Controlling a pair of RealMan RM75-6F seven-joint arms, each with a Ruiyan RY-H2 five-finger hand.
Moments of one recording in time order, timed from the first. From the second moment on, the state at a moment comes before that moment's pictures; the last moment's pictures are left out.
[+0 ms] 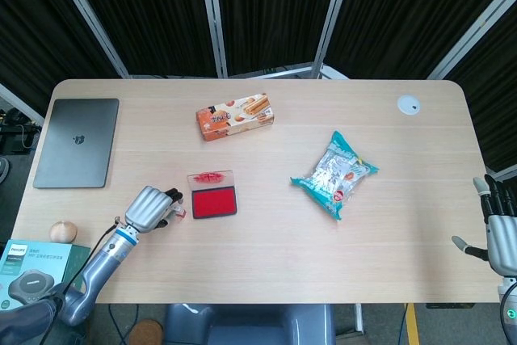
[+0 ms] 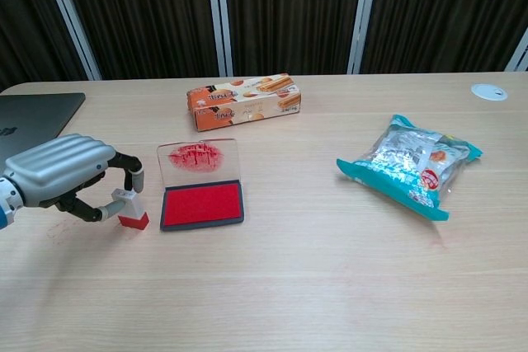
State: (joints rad) left arm -0.55 -1.71 0.01 -1.01 1.58 1.10 0.05; right arm 0.08 -1.09 0.12 -1.59 -1.39 1.47 -0.06
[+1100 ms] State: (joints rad) left arm -0.58 -1.66 -0.03 -1.14 1.54 1.08 0.01; right arm 0.08 -1.10 0.13 -1.59 -1.37 1.45 -0.06
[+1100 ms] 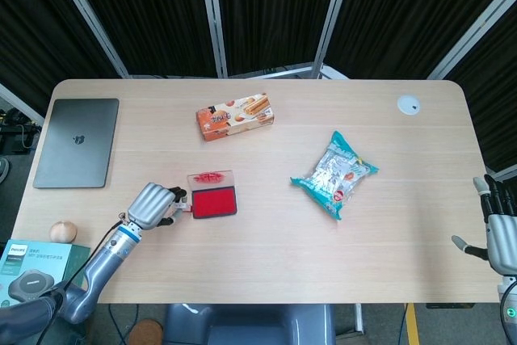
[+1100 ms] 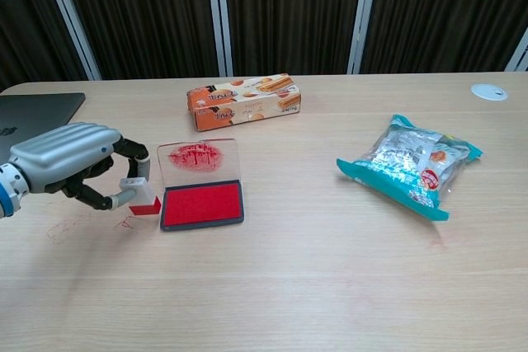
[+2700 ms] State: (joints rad) left arm -0.75 -1.77 -0.09 -1.11 1.36 0.89 0.23; right arm 0.10 -1.11 0.14 -1.54 -1.31 1.40 -0.04
